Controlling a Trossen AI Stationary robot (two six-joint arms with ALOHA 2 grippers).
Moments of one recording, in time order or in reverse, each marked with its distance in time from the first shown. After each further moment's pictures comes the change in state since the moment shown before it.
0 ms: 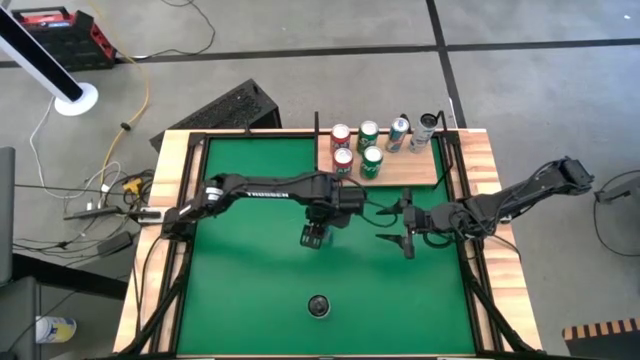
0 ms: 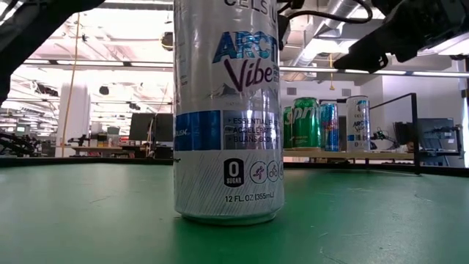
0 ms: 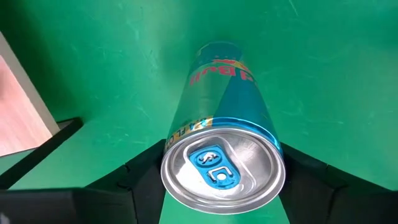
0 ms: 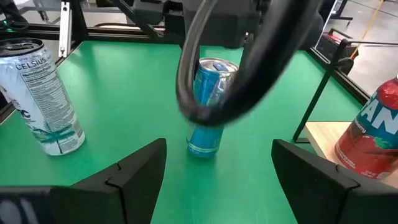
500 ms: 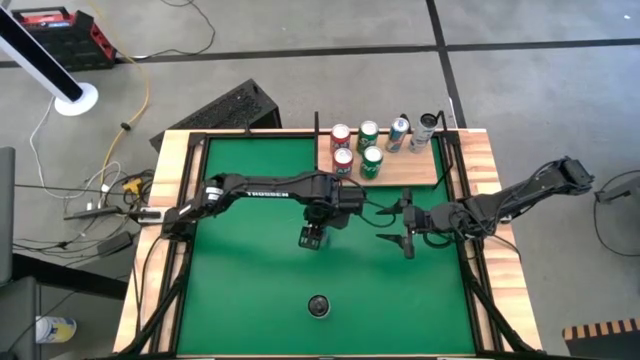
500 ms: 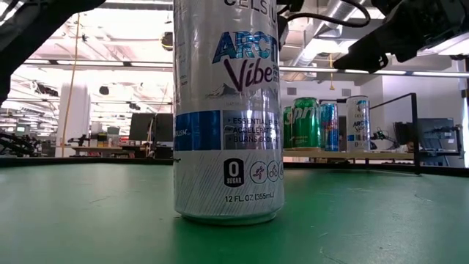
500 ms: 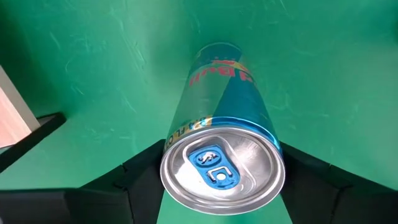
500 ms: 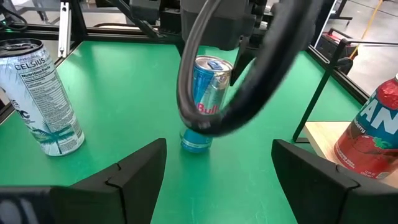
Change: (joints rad) left arm 0.004 -0.001 0.000 -0.027 0.041 -0.011; right arm 0.000 0.000 0.000 0.000 0.001 0.002
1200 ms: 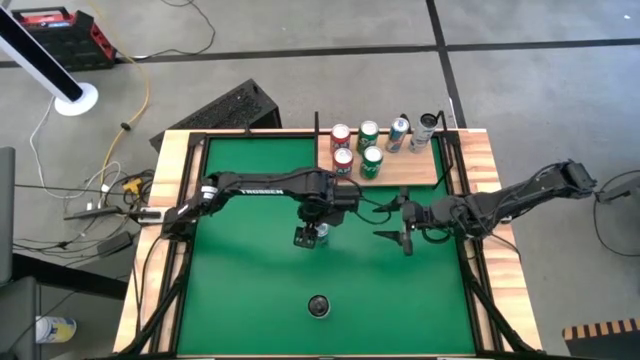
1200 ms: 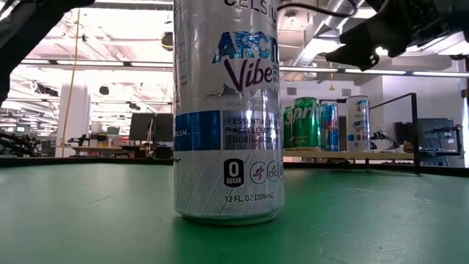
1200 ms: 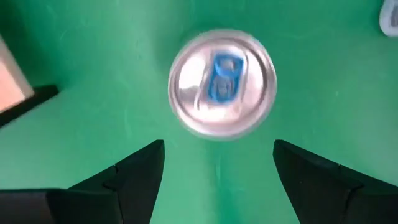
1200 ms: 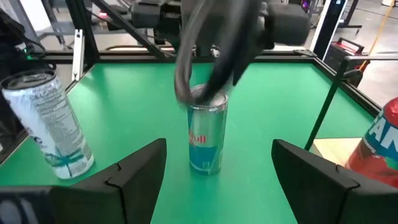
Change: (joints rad) left arm 0.004 -0.035 0.018 -0.083 0.018 -0.038; right arm -0.071 0.009 0.001 0.081 -0.105 -0.001
